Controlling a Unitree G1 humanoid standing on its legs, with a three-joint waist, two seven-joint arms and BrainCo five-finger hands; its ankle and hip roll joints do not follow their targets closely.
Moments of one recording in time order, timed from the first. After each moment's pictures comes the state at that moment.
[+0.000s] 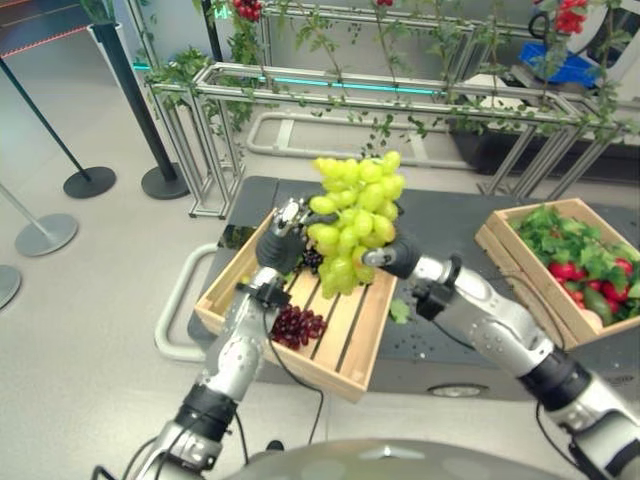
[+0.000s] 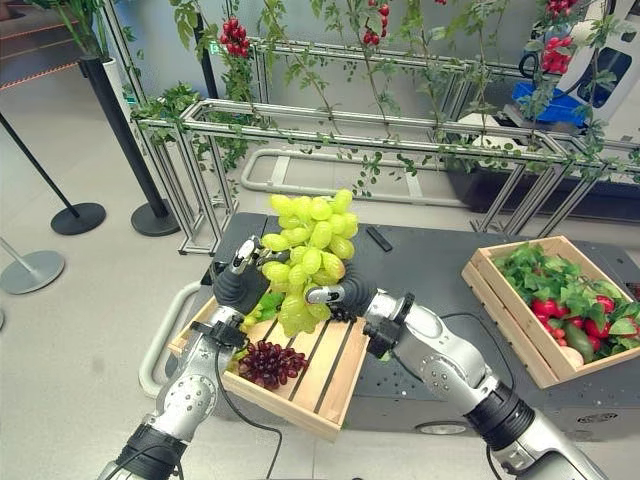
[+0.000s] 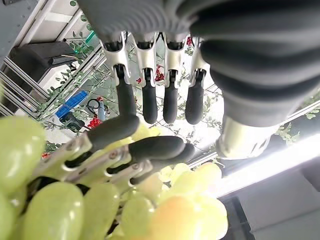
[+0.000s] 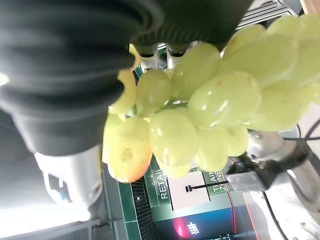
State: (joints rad) left arm -0.11 0.25 -0.31 -0.01 -1.08 -0.16 -0.19; right arm -0.30 -0.60 0.54 -0.21 1.01 0.02 0.36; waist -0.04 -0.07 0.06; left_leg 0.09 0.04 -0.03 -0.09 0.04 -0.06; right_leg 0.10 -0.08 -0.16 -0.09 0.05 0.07
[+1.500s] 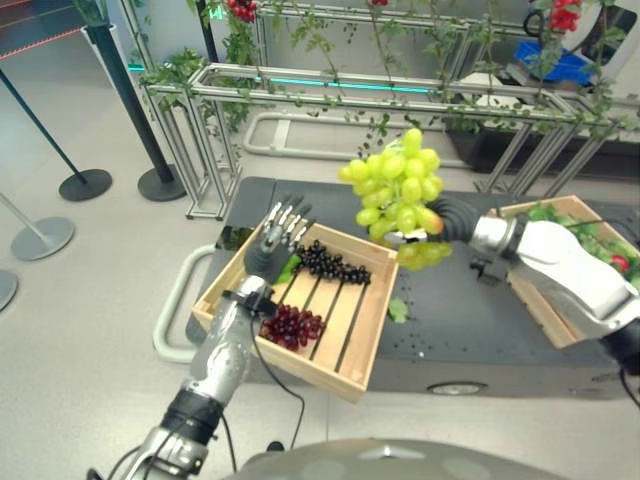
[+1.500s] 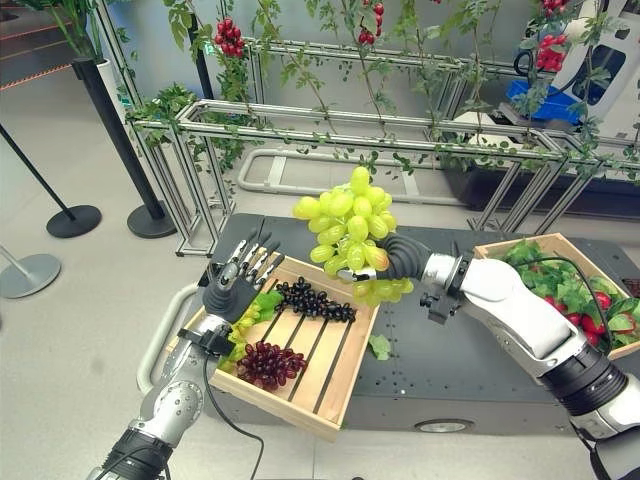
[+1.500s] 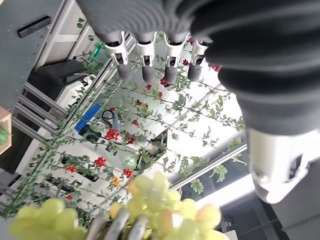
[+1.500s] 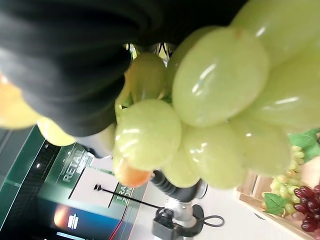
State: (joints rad) left arm -0.07 0.31 -0.29 0.06 -1.00 -0.16 -0.29; right arm -0.45 -0.99 0.44 -0.24 0.70 0.00 0.49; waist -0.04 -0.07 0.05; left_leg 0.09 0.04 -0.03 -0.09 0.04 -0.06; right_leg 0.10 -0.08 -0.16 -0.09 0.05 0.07
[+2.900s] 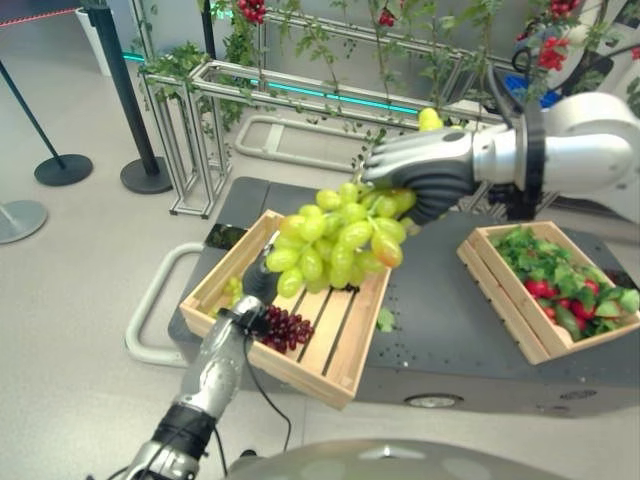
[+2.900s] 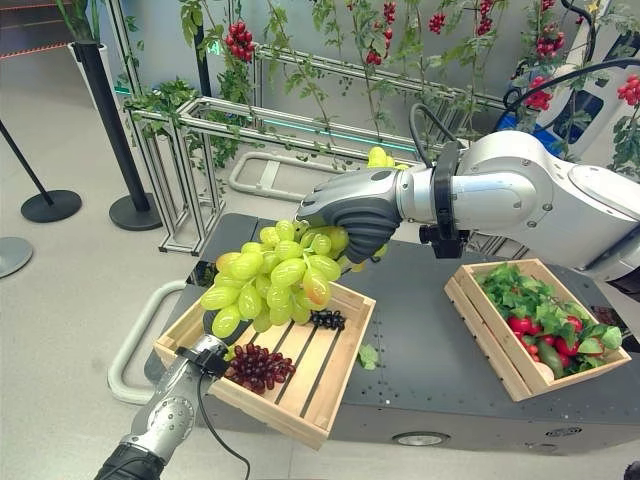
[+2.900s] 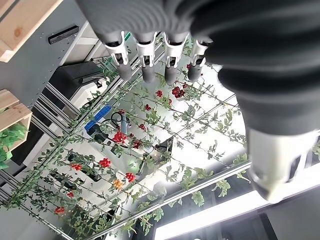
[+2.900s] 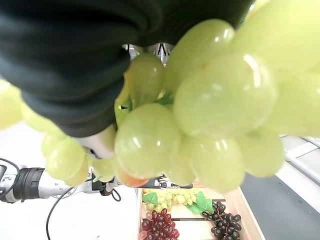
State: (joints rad) left arm -0.02 0.34 -0.27 0.15 -0.99 -0.12 -0.33; right arm -1.37 -1.31 1.00 -0.34 0.28 -0.20 0.53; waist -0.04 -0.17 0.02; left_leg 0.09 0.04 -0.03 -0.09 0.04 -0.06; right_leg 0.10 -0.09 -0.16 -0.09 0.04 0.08
